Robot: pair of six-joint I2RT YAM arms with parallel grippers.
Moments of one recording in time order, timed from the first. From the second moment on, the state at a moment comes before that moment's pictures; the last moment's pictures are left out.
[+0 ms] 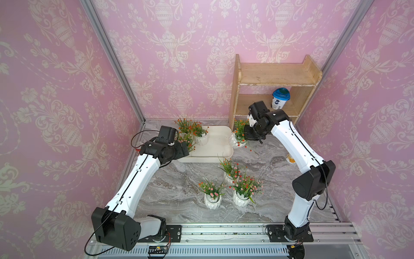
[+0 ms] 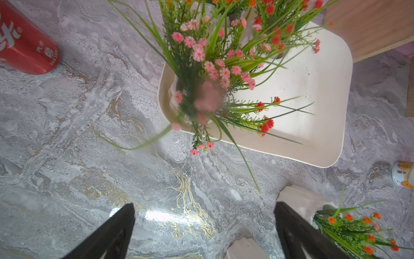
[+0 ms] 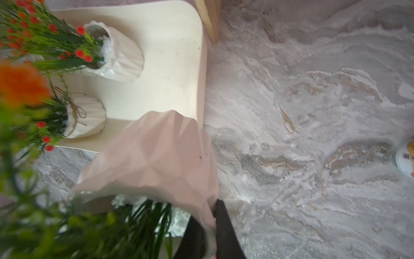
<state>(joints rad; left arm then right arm) -0.21 1.28 1.25 -0.97 -0.01 -0.54 0.39 1.92 2.11 -1.28 -0.04 0.39</state>
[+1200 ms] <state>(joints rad) -0.09 1.24 1.17 -1.00 0.02 -0.49 0.49 2.50 2.54 -1.08 0.06 0.73</state>
